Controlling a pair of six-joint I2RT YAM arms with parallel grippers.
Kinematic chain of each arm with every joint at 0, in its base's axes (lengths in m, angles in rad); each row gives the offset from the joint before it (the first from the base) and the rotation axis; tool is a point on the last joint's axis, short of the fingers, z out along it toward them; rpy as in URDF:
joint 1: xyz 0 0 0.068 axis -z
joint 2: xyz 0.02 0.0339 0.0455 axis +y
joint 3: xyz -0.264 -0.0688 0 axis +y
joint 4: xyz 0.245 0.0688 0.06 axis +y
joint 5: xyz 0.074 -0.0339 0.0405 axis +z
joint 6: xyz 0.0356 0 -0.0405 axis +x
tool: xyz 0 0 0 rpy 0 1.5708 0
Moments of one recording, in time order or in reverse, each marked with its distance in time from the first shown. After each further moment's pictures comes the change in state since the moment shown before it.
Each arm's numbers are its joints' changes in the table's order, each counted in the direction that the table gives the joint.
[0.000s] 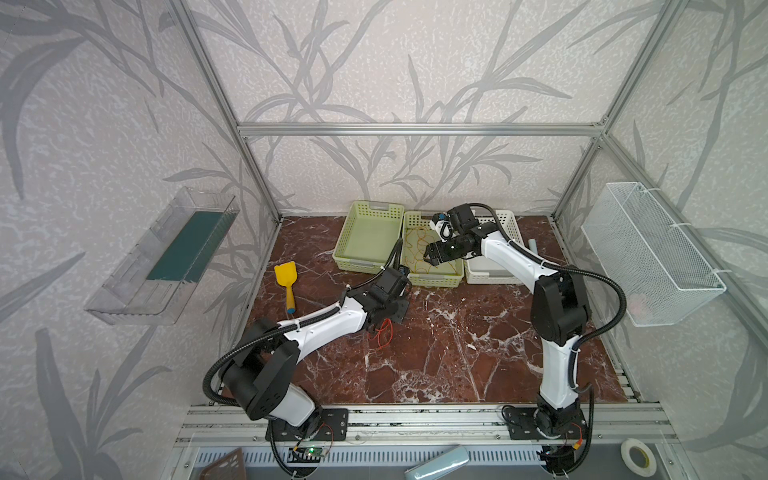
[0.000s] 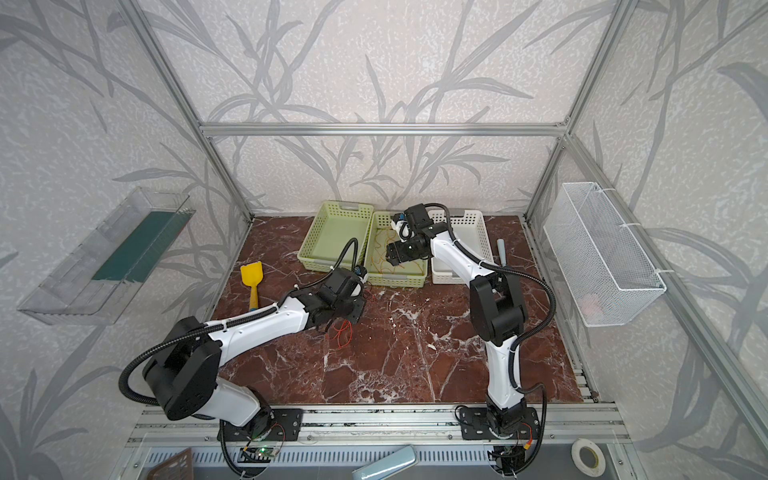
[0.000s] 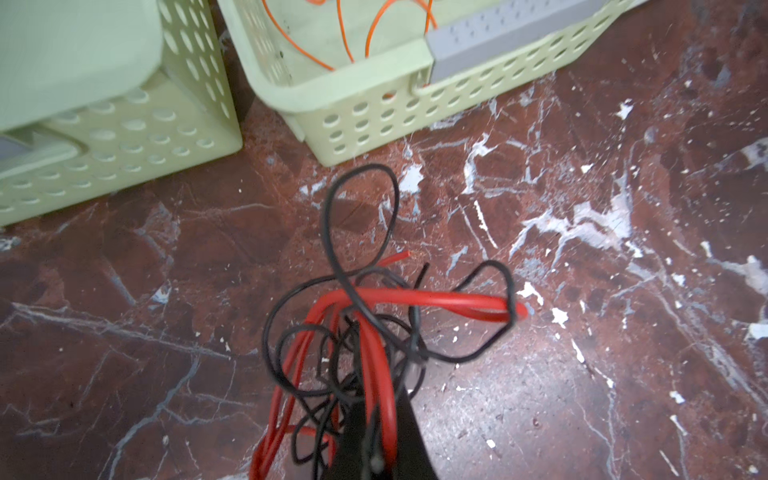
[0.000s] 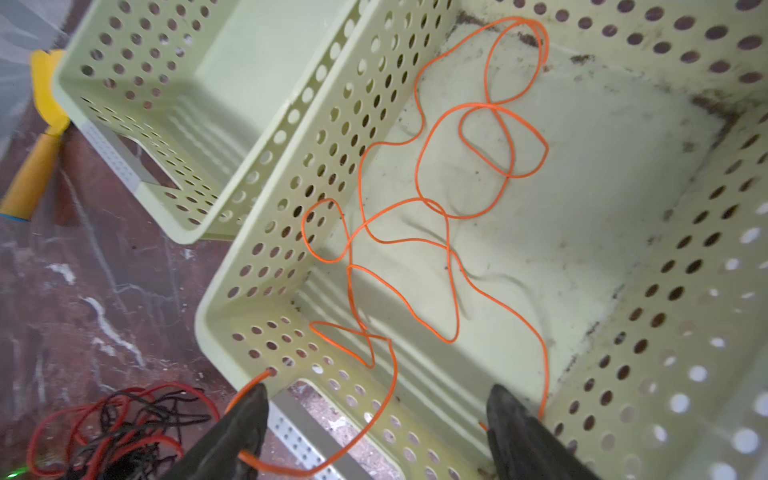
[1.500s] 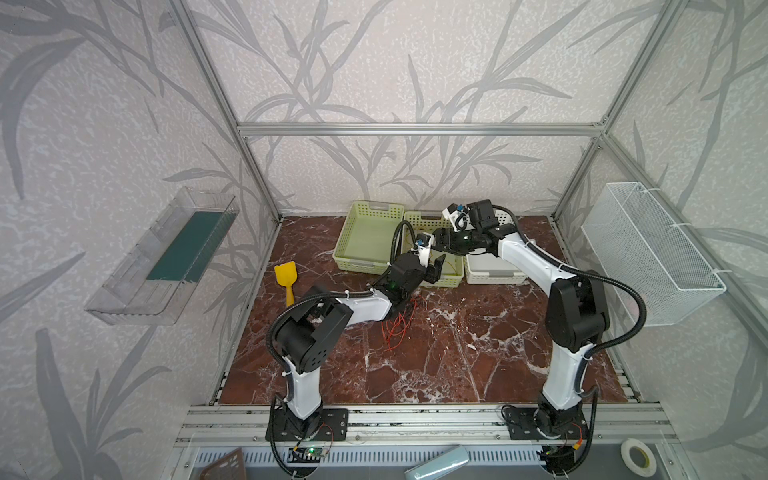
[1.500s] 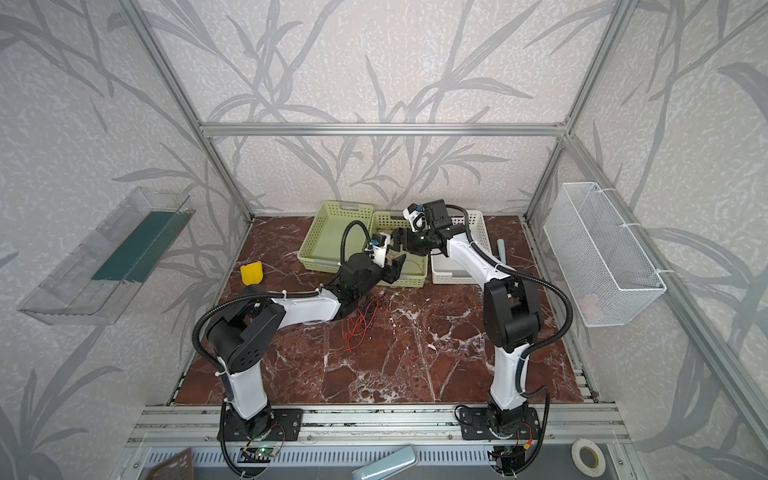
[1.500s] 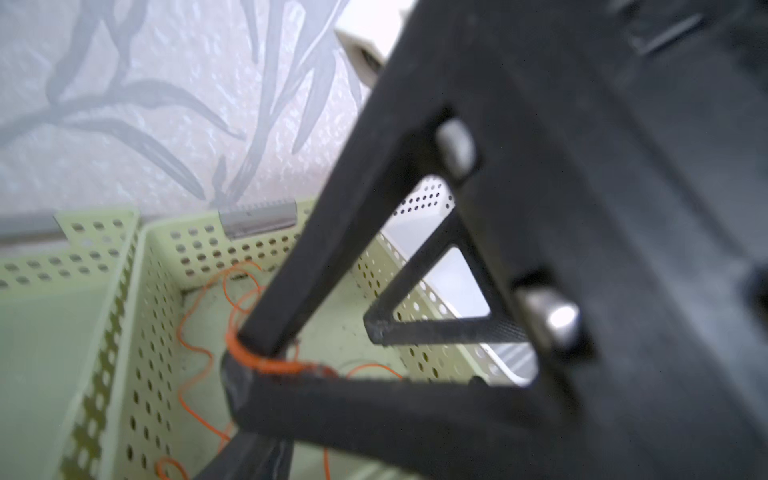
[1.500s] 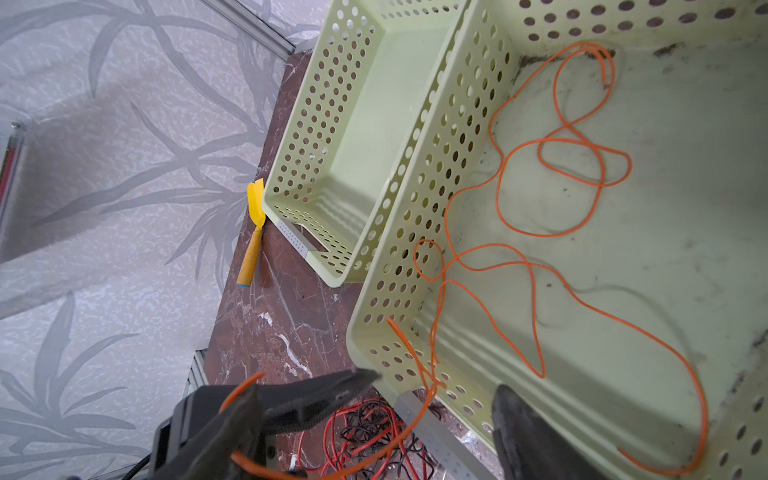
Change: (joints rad) left arm -0.002 0.366 -0.112 -1.038 -0.015 0.043; right arm 0.080 -0.102 0.122 -0.224 0.313 0.336
